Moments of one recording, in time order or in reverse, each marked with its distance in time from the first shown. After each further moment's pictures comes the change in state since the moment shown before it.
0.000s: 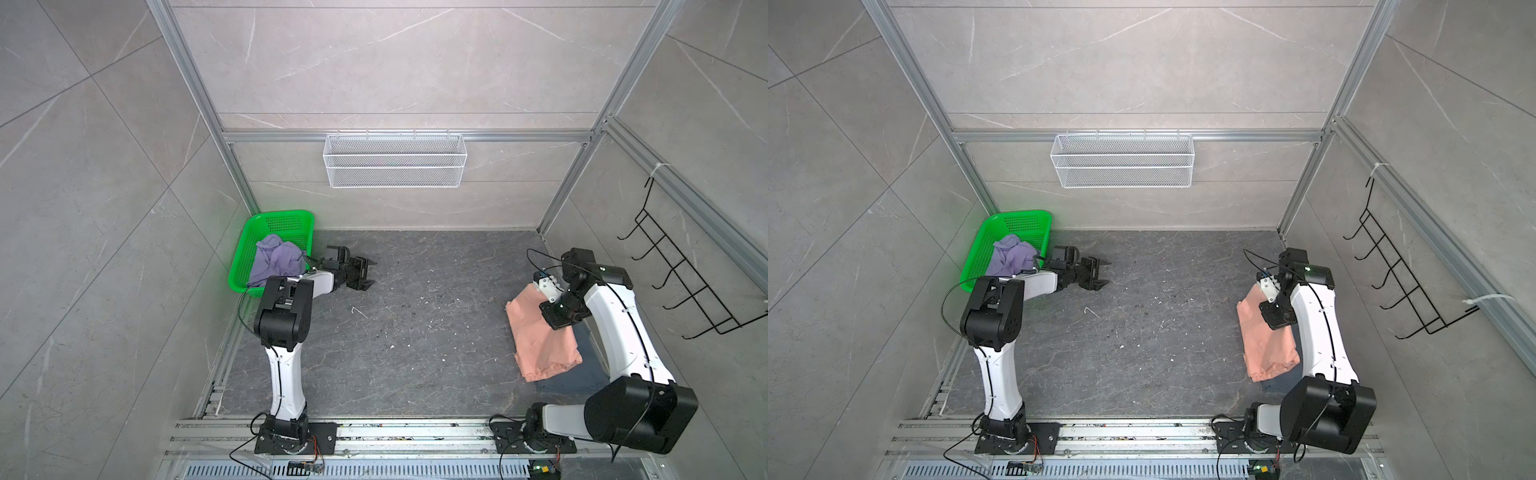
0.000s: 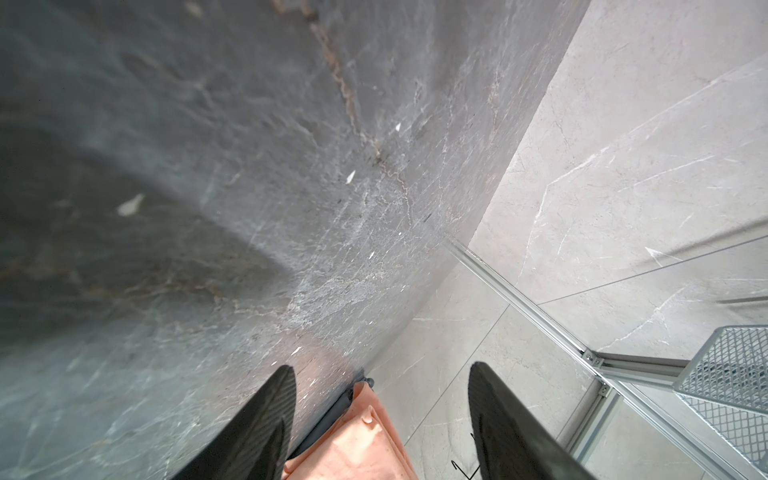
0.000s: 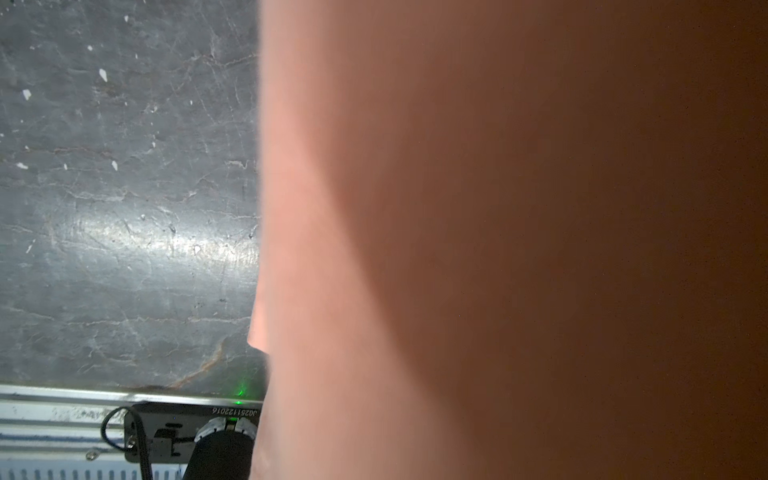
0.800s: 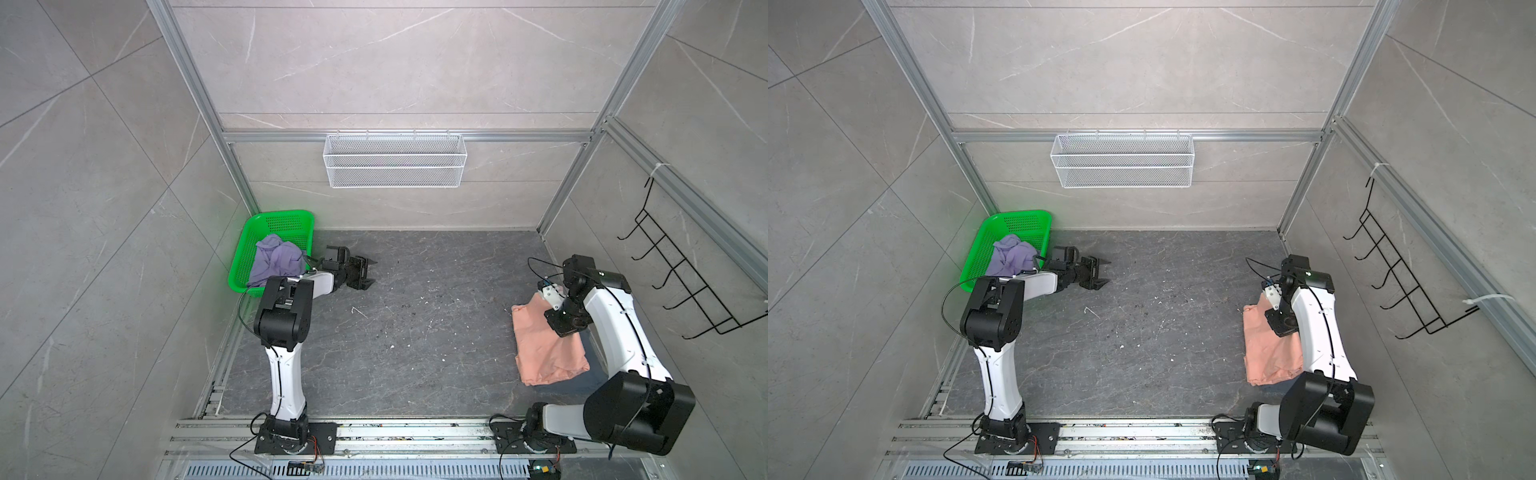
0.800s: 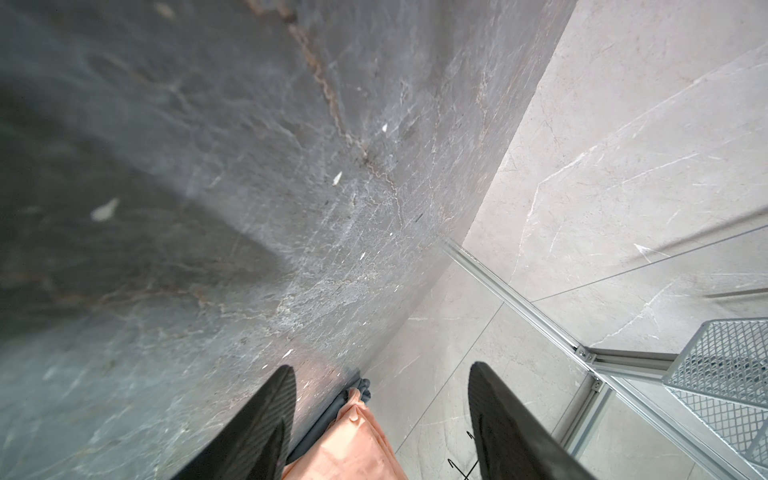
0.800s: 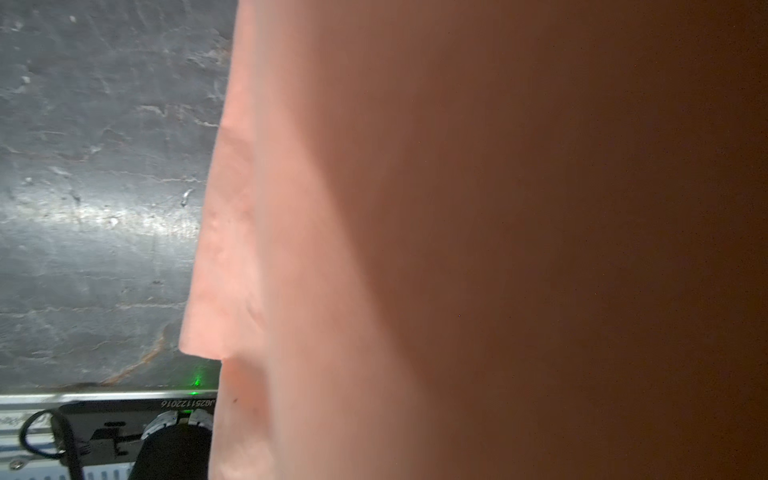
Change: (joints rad) left arm 0.000 0.000 -0.014 0.036 0.000 -0.015; right arm -0.039 0.009 -0.089 0.065 0.147 -0.042
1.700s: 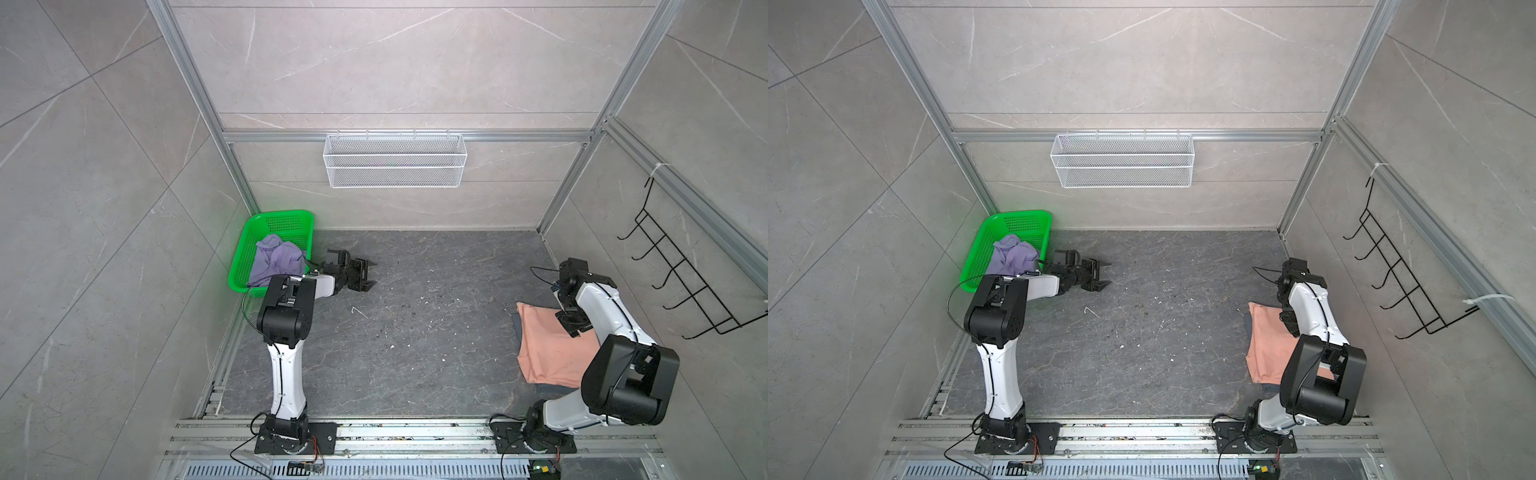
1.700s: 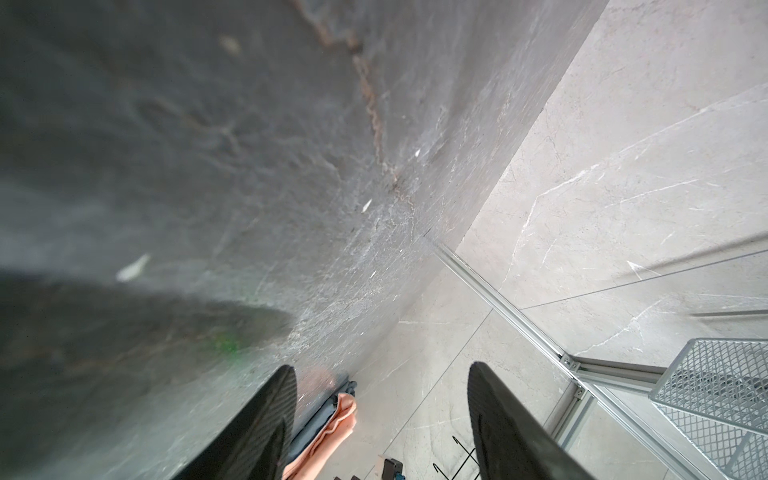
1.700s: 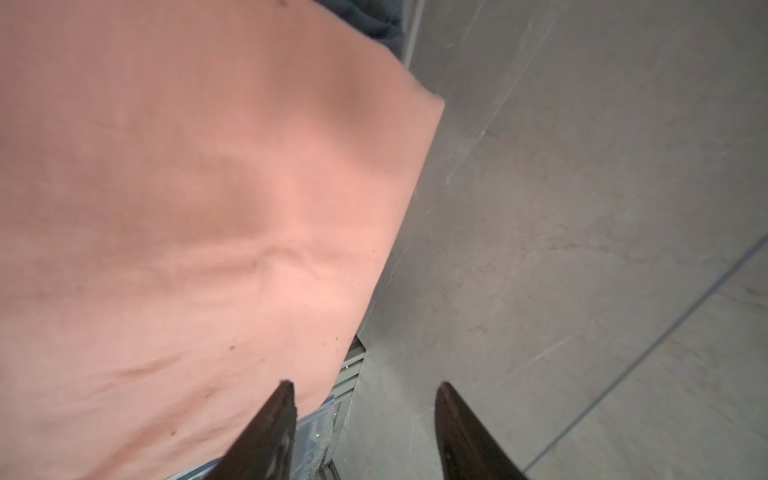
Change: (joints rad) left arm 0.000 0.036 -0.018 0.082 0.005 -0.057; right arm -0.053 0.146 -0.069 0.251 0.397 -0.005
